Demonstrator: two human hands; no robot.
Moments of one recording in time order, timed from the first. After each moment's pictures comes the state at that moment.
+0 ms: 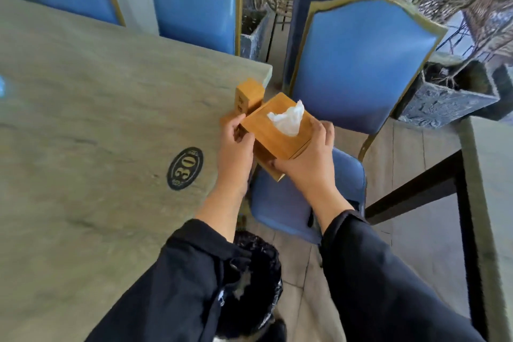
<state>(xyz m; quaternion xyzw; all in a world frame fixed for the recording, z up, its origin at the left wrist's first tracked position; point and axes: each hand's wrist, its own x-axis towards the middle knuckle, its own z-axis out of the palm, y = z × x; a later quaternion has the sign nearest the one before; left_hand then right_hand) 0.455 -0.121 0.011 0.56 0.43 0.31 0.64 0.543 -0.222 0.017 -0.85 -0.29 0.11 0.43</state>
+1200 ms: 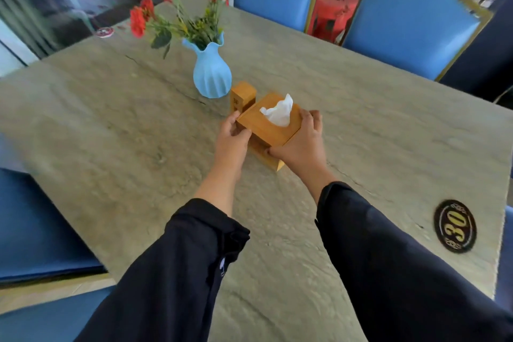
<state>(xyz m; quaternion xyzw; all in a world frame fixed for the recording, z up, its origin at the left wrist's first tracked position) 0.065 0.263 0.003 0.50 0.52 0.36 0.59 0.189 0.204 -0.001 -0.80 -0.41 0.20 0.39</state>
